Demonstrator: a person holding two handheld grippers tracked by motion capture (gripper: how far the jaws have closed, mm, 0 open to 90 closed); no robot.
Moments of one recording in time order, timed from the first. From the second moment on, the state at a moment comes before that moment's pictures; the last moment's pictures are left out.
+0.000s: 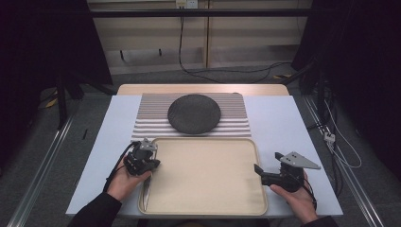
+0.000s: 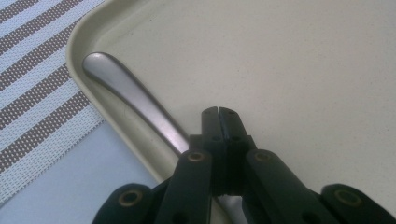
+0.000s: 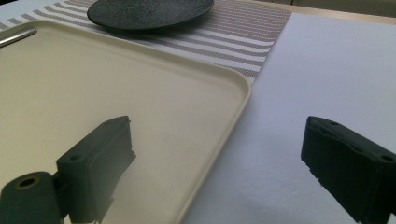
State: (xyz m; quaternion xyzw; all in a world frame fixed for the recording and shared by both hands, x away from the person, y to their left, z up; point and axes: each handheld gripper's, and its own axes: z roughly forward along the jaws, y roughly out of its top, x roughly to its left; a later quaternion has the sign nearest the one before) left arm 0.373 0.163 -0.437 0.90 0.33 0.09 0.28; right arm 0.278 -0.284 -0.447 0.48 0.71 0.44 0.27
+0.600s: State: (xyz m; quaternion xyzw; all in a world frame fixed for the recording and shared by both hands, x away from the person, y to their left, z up) left arm 0.367 0.169 -0.422 0.86 0.35 0.12 0.35; right arm 0.278 -0.284 -0.447 0.48 0.71 0.44 0.27
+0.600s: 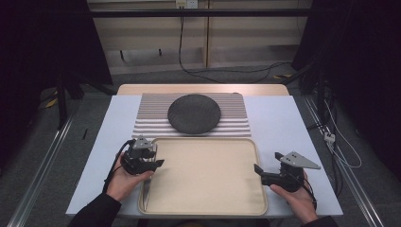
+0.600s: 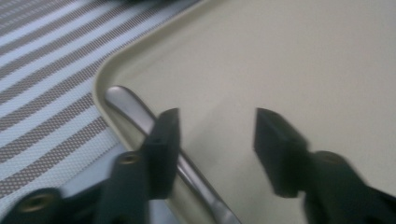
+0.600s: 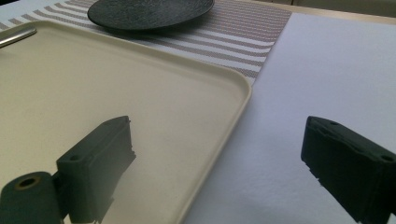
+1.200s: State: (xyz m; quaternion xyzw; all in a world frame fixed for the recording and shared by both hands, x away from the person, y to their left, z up) left arm 0.338 0.174 -0.403 0.83 0.34 0.15 0.41; right arm 0.278 -0.286 -0.447 0.49 0.71 0.44 0.27
